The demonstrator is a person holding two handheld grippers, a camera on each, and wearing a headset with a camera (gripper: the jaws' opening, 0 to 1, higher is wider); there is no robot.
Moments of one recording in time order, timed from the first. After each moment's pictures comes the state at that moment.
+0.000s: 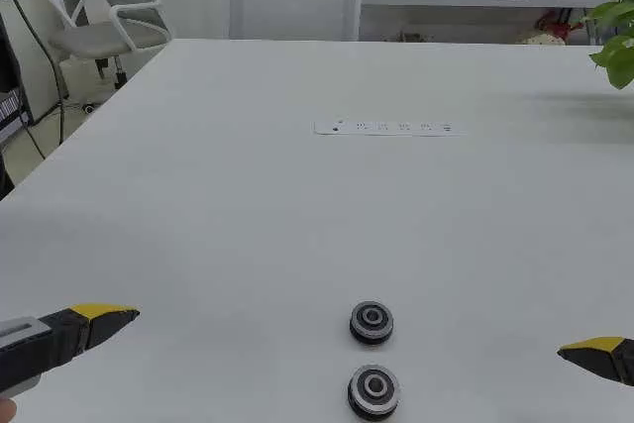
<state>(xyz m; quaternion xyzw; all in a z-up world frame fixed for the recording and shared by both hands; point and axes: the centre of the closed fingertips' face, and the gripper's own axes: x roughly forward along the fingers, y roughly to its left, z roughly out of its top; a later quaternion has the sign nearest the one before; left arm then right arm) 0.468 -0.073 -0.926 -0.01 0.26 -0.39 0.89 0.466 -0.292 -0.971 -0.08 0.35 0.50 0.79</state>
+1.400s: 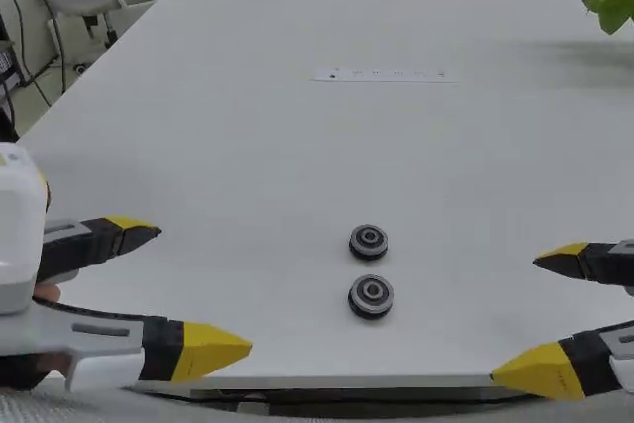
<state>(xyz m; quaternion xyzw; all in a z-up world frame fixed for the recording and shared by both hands) 0.463 -0.069 -0.933 0.06 0.26 -0.39 0.88 0.468 -0.293 -0.968 -0.09 0.34 0.49 0.80</state>
